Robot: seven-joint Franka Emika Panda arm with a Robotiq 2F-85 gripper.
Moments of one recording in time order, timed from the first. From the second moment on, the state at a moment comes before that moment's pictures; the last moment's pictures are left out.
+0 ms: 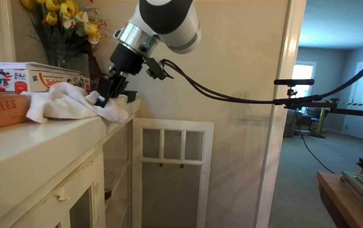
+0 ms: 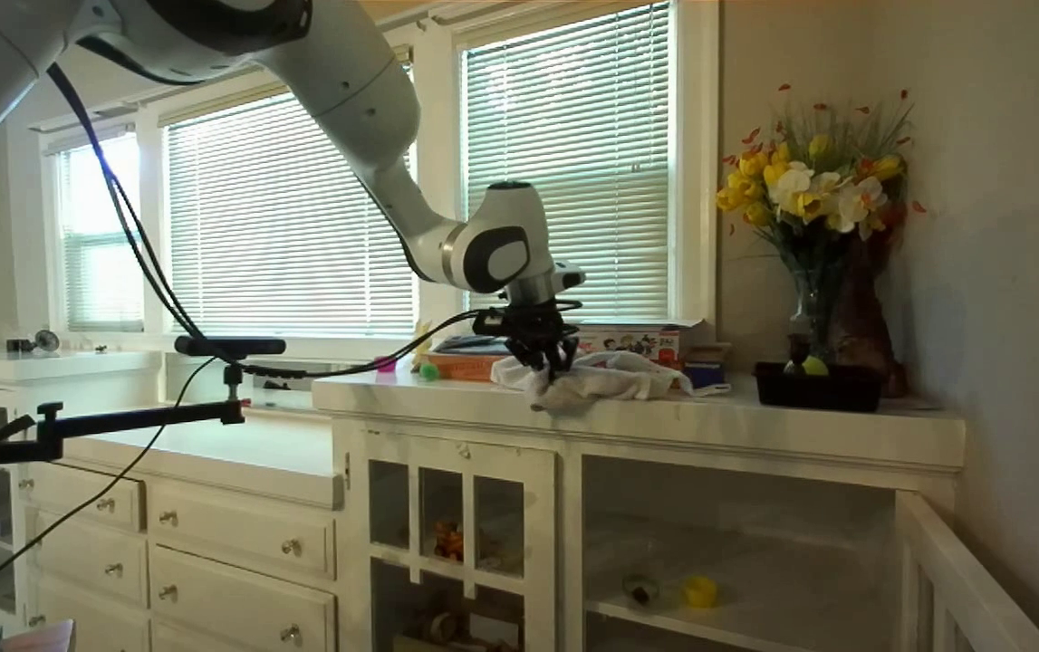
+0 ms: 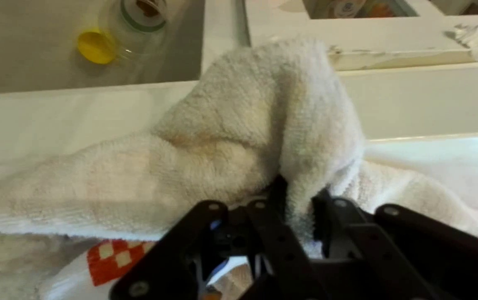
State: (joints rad) arm -0.02 0.51 0.24 -1.73 0.11 2.74 -0.36
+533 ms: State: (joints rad) arm -0.04 0.51 0.21 -1.72 0.11 2.74 -0.33
